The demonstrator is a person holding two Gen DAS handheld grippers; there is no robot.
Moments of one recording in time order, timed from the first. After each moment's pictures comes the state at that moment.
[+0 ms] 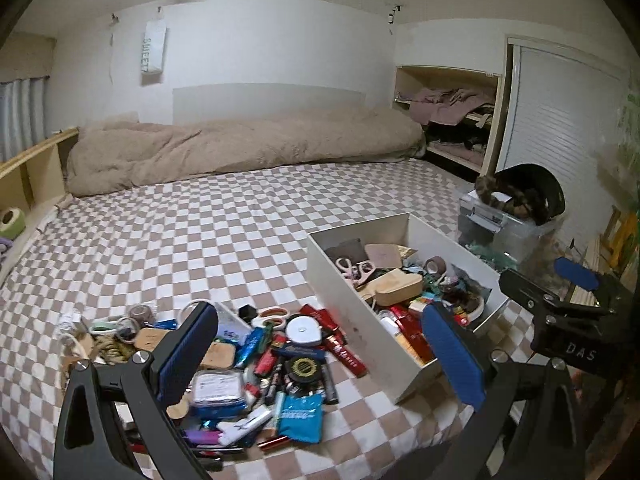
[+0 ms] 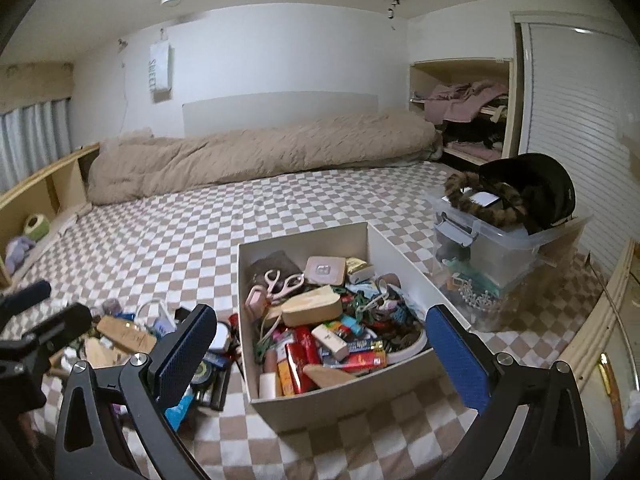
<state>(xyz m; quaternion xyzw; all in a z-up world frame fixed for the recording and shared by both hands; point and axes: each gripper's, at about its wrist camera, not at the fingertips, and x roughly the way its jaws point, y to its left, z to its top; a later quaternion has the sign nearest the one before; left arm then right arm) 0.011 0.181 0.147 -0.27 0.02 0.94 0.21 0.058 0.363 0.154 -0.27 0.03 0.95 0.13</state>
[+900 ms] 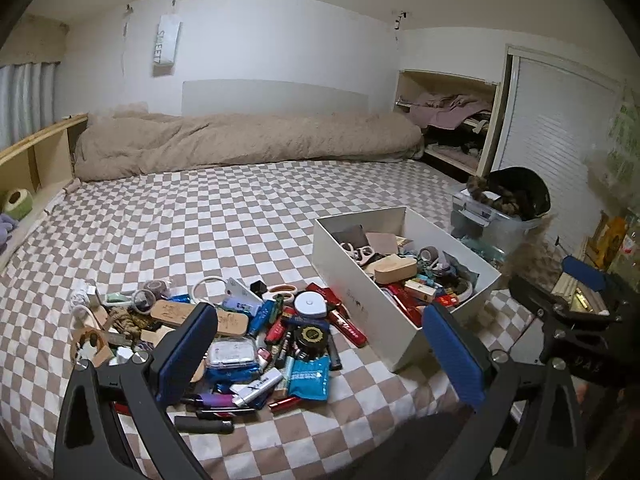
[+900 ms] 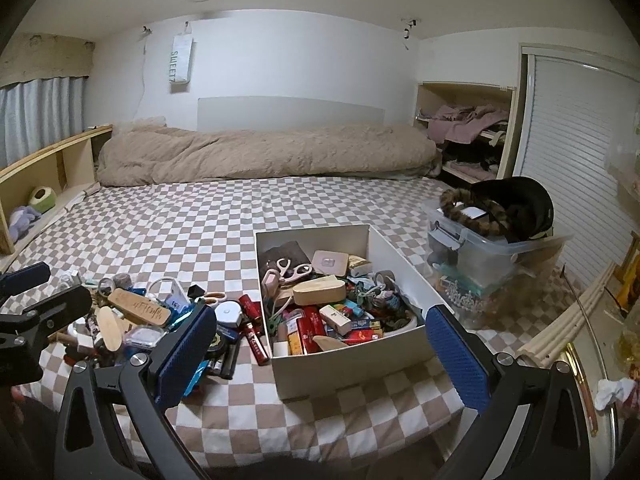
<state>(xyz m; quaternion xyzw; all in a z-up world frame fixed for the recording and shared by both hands) 0.049 0.138 0.148 -0.28 -0.01 0.93 0.22 0.106 0.322 0.164 -0.26 -0.01 0.96 0.13</state>
